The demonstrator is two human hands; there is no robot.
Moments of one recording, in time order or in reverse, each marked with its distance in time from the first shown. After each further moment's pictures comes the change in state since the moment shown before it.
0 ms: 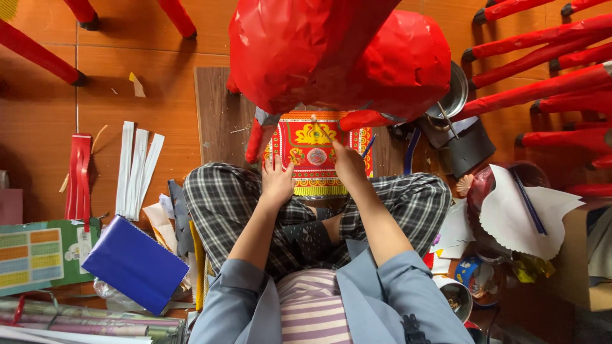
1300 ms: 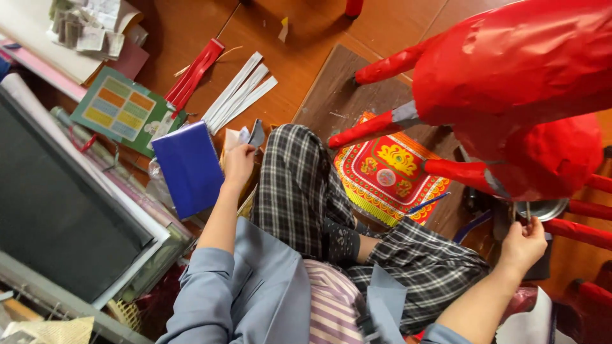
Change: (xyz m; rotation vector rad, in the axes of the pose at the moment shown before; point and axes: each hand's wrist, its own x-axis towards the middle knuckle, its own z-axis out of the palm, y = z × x) left_hand -0.178 -0.200 -0.022 -0.763 0.530 -0.788; right_hand 0.052 0.267 -0.064 0.357 0.813 -0.071
